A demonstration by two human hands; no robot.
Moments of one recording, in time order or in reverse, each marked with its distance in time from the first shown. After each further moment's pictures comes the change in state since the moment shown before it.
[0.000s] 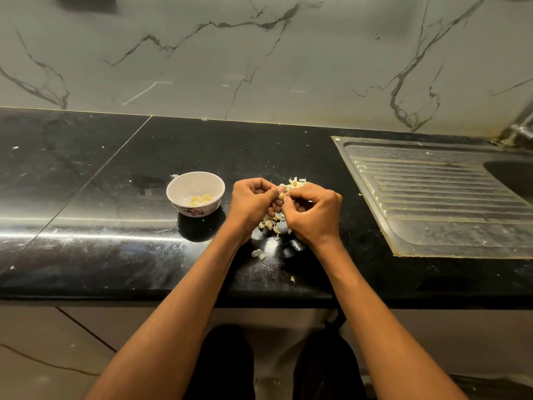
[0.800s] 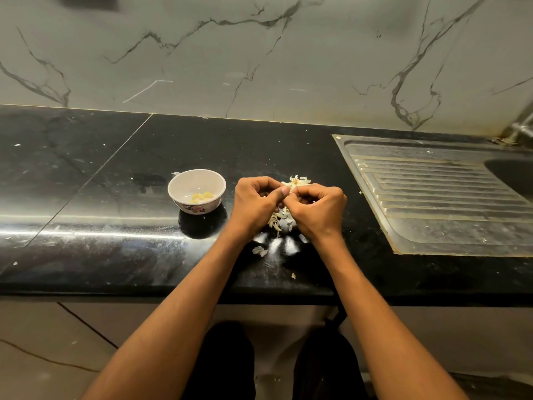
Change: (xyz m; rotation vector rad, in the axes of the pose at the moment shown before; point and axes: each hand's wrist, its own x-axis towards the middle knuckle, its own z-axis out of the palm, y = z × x) left_hand -0.008 -0.001 0.001 0.183 -0.004 0.219; right_hand 0.001 -0.006 0.001 0.102 0.047 0.239
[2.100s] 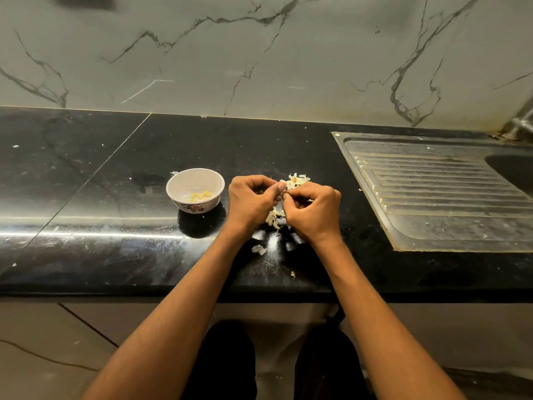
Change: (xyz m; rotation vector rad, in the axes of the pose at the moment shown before) left_hand 0.003 -0.006 0.000 0.005 0.085 0.024; right_hand -0.002 0.002 -0.004 -0.151 -0.063 -0.175
